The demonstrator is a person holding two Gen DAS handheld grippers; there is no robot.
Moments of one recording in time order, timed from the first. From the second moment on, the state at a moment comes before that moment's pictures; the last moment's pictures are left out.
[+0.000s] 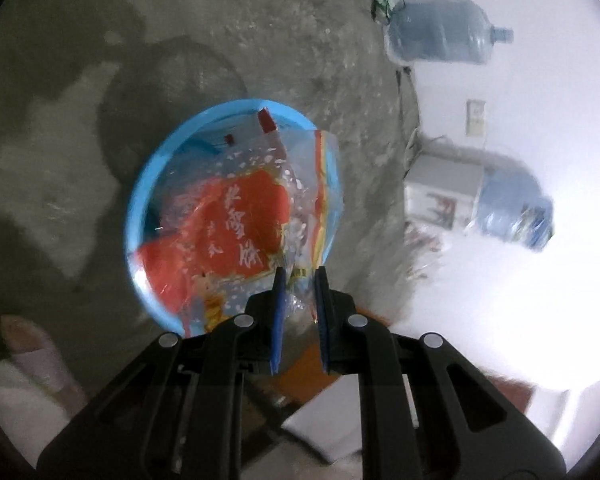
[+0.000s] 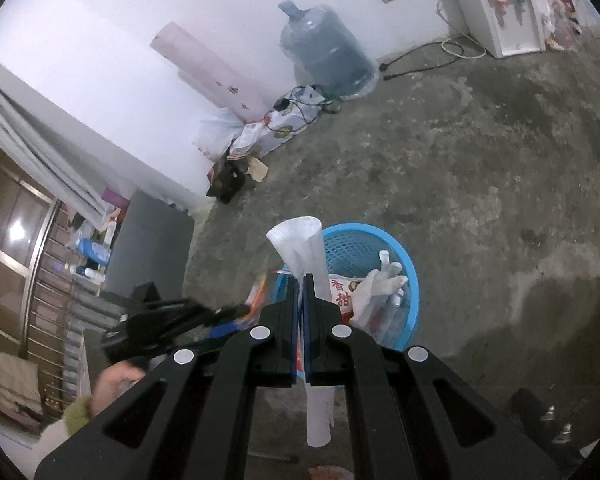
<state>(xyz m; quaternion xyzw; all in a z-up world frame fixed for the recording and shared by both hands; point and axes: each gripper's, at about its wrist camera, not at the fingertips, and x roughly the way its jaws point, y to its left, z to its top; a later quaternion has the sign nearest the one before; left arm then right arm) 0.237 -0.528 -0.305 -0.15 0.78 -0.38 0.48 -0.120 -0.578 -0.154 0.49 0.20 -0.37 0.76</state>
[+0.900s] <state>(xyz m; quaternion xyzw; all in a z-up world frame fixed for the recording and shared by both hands) 0.222 -0.549 -0.289 -0.10 0.76 -0.41 0.50 -0.117 -0.578 -0.160 0.50 0.20 -0.37 0.76</state>
